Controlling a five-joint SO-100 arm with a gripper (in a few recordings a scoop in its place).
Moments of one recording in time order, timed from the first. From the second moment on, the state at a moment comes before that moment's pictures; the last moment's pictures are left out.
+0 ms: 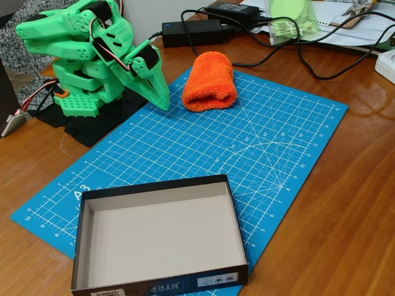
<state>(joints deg) -9.0 192.6 176.8 65.7 0.0</state>
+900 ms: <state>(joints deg) -28.3 177.2 164.4 62.1 0.2</state>
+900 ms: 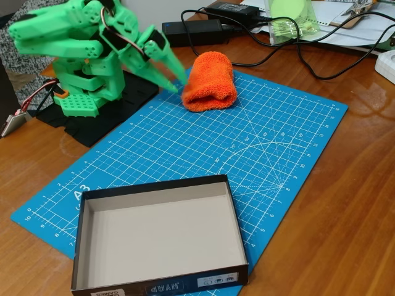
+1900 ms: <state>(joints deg) -37.4 111.4 131.9 59.2 -2.4</state>
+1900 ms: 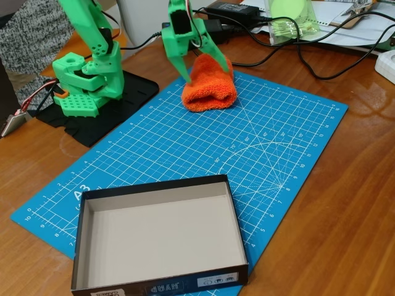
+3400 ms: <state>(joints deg) 22.5 93.2 86.8 68.6 -25.5</state>
